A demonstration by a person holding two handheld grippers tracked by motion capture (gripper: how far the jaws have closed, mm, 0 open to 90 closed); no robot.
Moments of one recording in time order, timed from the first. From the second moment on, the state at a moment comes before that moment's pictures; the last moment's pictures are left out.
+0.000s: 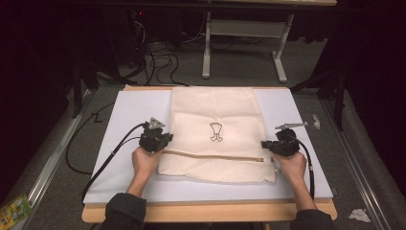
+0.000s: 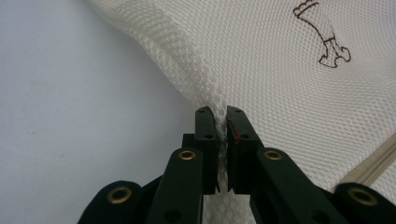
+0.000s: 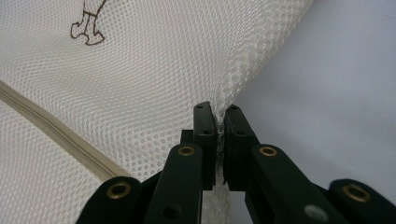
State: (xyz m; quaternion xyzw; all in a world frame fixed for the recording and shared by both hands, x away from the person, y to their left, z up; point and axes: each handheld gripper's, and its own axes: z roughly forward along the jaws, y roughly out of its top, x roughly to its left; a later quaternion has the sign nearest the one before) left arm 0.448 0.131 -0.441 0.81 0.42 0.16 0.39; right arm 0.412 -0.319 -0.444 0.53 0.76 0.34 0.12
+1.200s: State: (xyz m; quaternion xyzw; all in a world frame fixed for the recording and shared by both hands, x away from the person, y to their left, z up) left arm 0.424 0.174 -0.449 0.79 0.44 0.18 0.39; right arm 0.403 -0.279 -0.455 0.51 0.78 0.36 0.11
